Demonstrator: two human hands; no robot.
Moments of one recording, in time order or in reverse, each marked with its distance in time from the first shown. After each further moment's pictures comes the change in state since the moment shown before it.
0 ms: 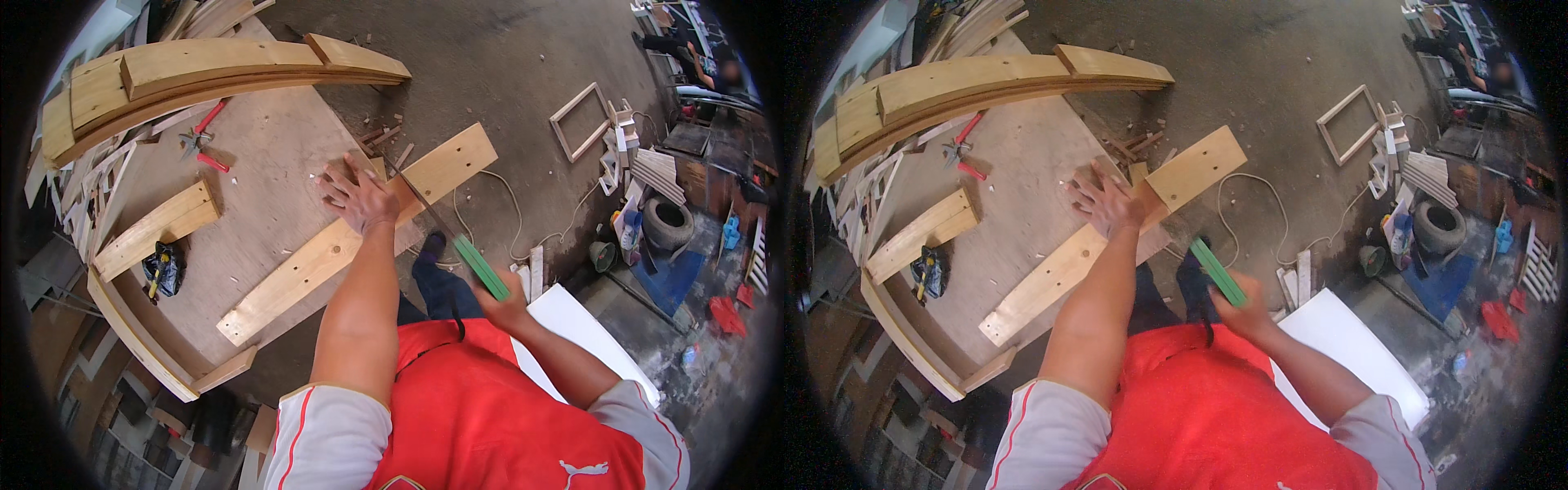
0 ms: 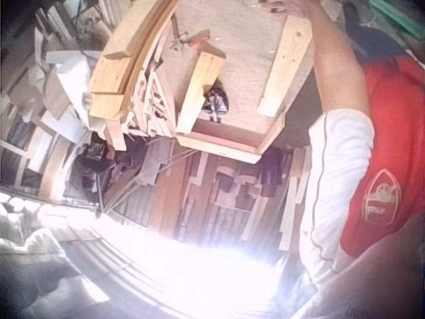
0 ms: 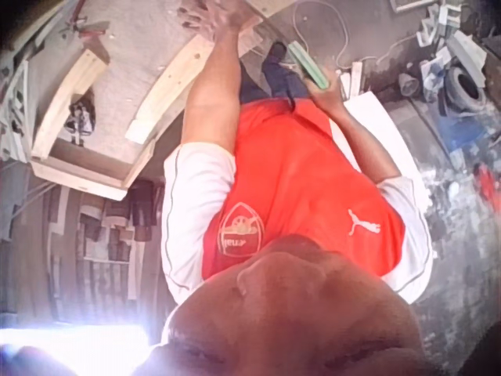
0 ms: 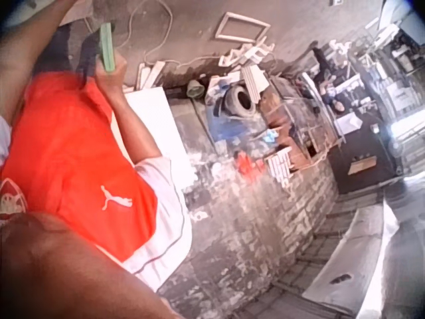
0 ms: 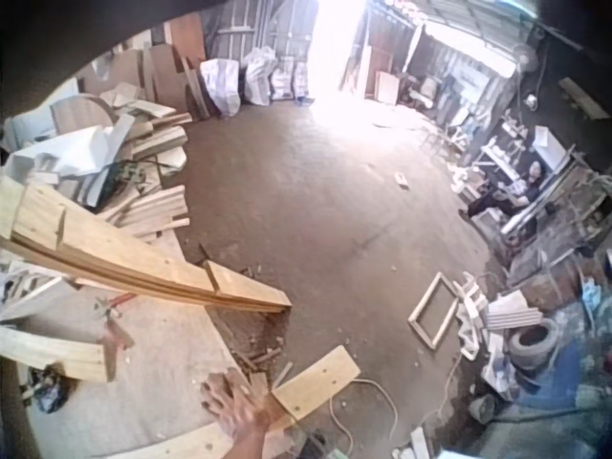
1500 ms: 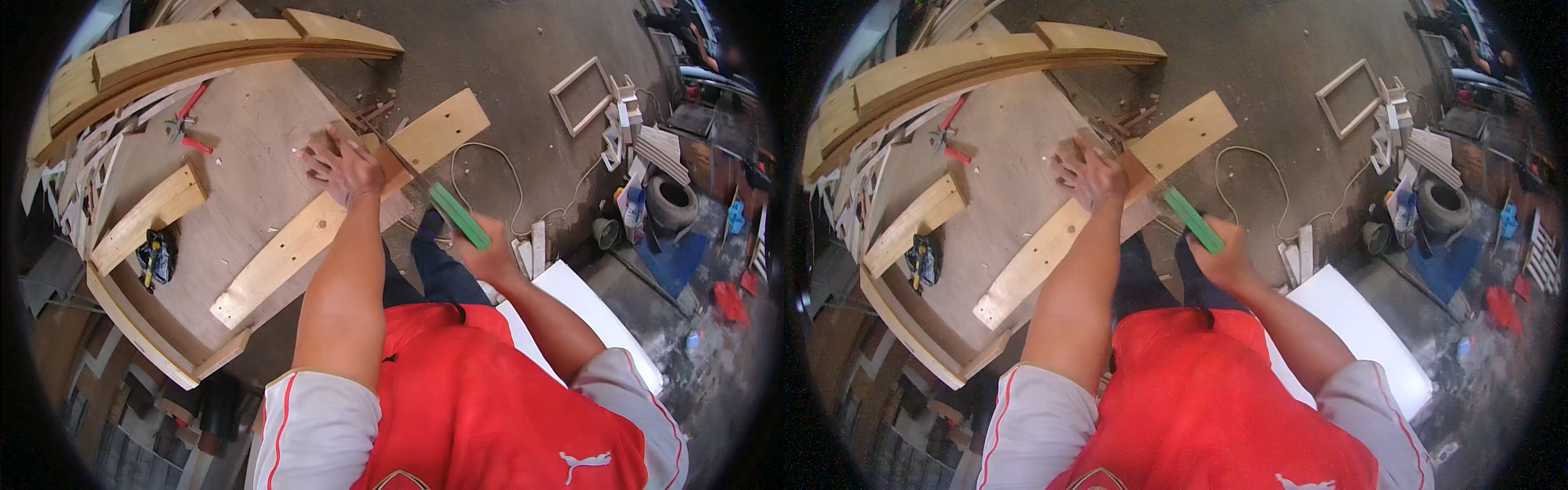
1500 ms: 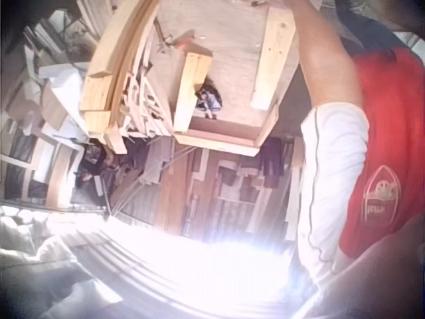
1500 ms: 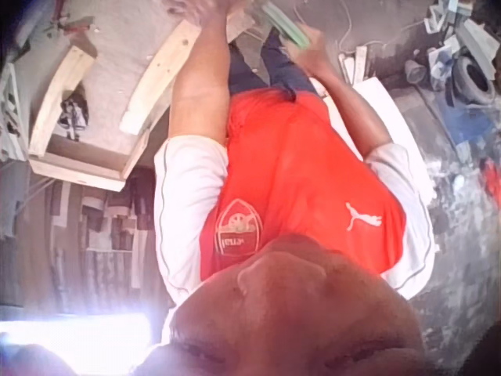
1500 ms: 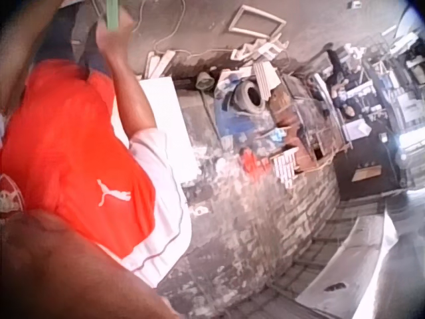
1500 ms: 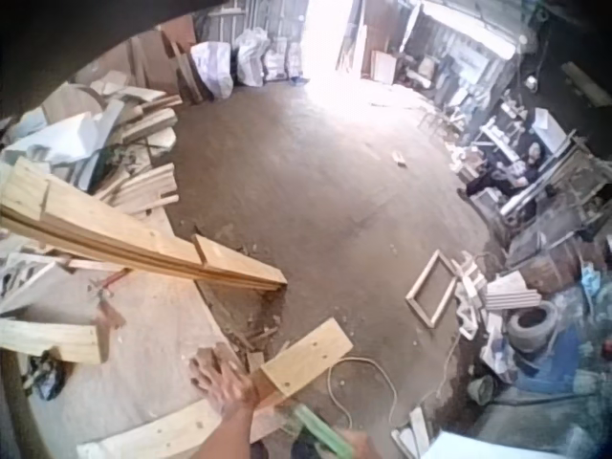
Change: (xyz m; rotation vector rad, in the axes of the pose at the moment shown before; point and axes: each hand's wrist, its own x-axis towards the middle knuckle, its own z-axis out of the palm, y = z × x) left_hand -0.019 0.012 -0.001 -0.021 -0.085 0.050; right_hand 0.015 0.003 -0.005 -0.006 0.025 0.076
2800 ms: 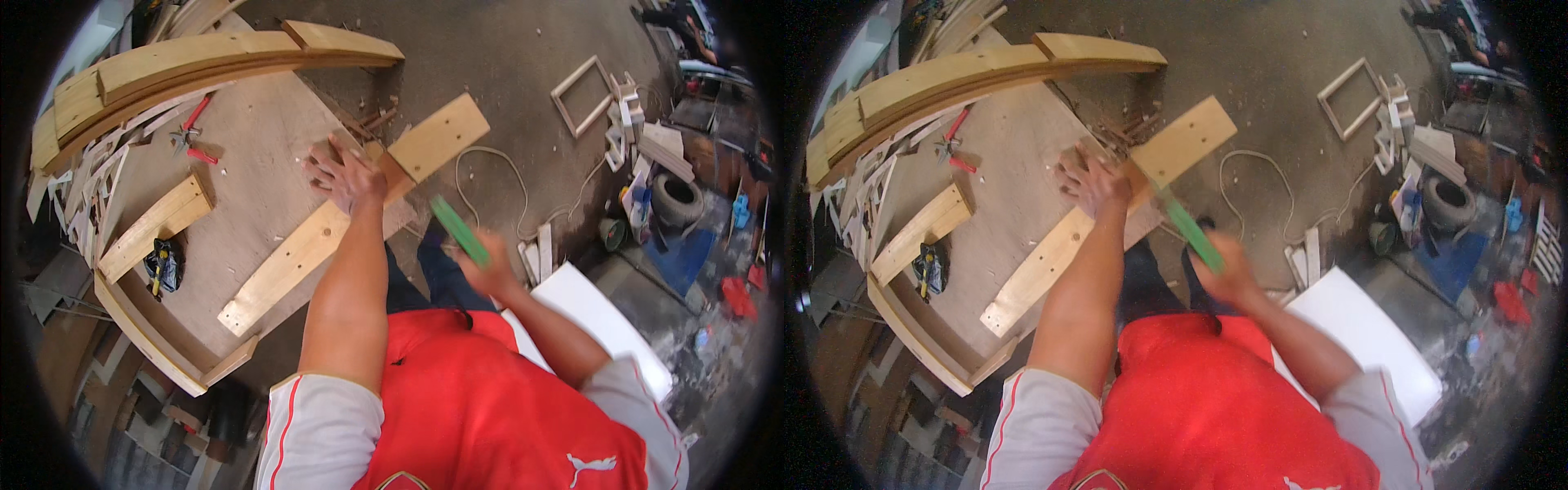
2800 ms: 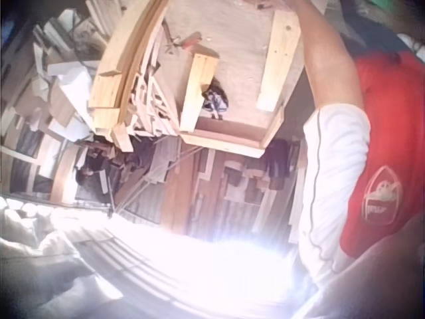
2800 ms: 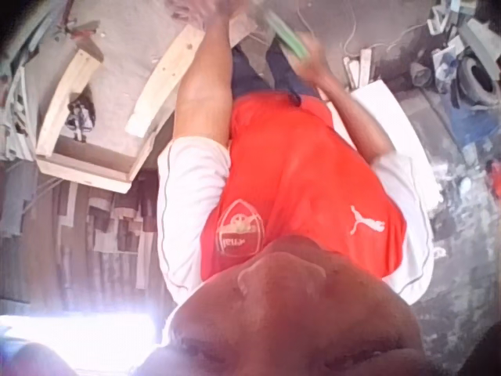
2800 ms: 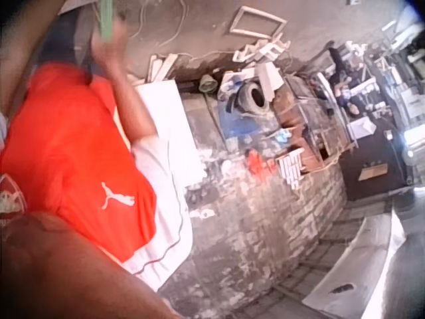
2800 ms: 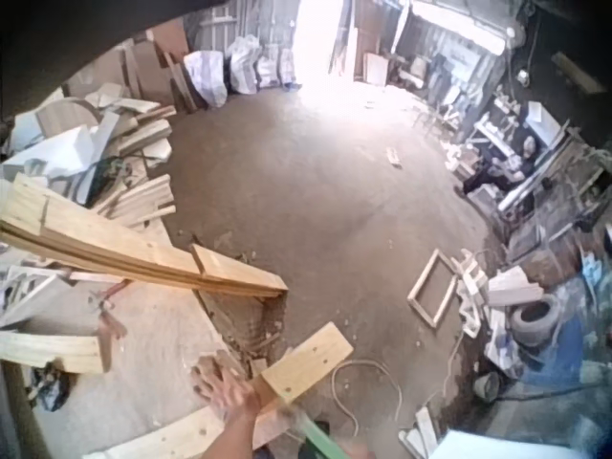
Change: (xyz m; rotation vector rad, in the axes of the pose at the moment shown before) left_hand 0.014 -0.004 0.014 0.021 0.064 -0.021; right_hand -0.010 0.026 0.012 -0.109 0.040 -0.270
